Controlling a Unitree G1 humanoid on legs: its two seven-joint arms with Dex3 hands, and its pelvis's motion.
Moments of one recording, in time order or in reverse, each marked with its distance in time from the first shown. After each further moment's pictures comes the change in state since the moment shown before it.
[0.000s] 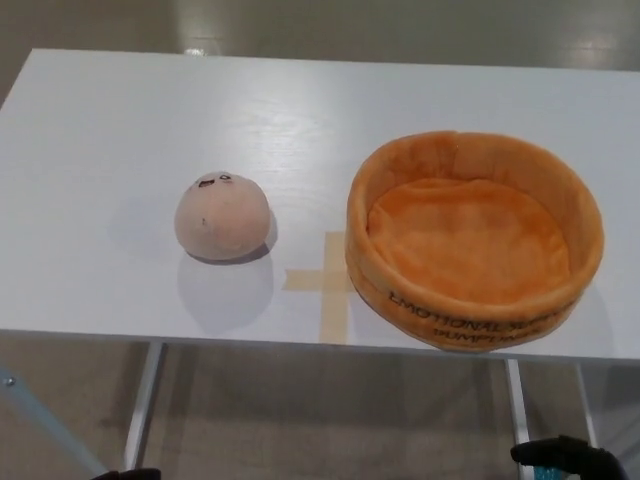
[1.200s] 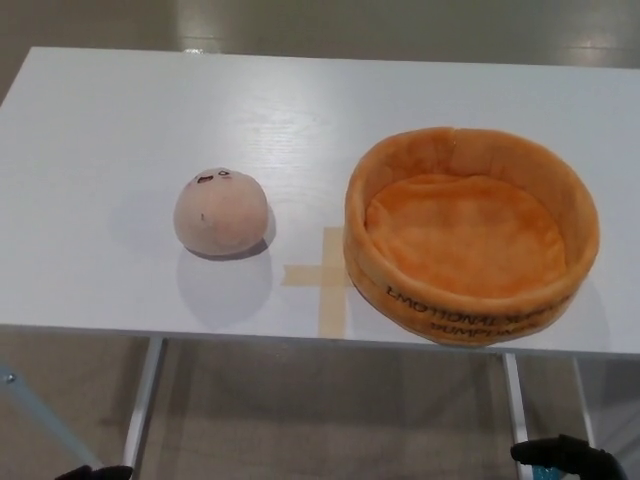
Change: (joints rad) left_arm 0.288 0.279 -0.151 -0.408 -0.016 -0.274 -0.361; right_arm -0.001 0.001 0.003 0.028 0.001 -0.055 -0.015
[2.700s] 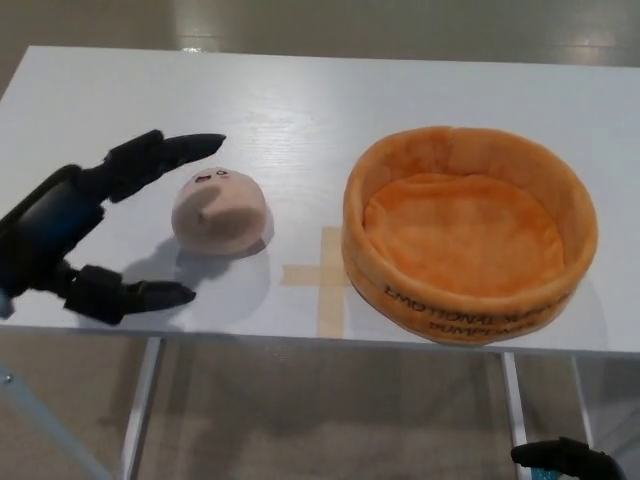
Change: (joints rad) left_arm -0.486 0.091 0.008 -0.462 -0.069 0.003 -0.148; right_arm 0.000 0.002 0.003 0.012 -0.001 -0.007 -0.009
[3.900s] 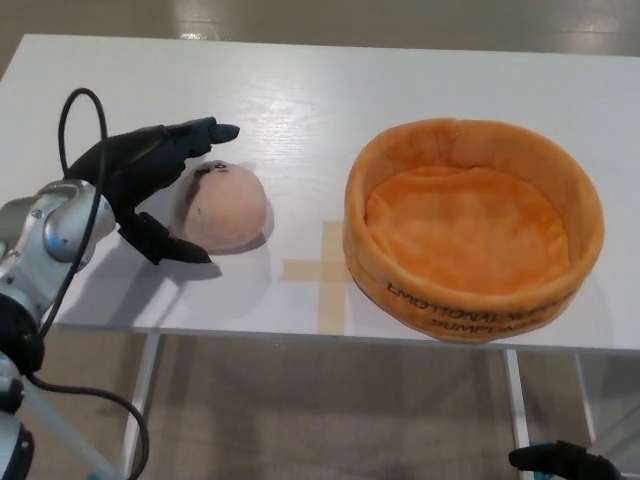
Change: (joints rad) left_arm -0.520 -0.059 -0.416 0.764 0.519 0.046 0.435; right_arm 0.007 0.008 0.000 0.000 0.000 -0.001 0.000
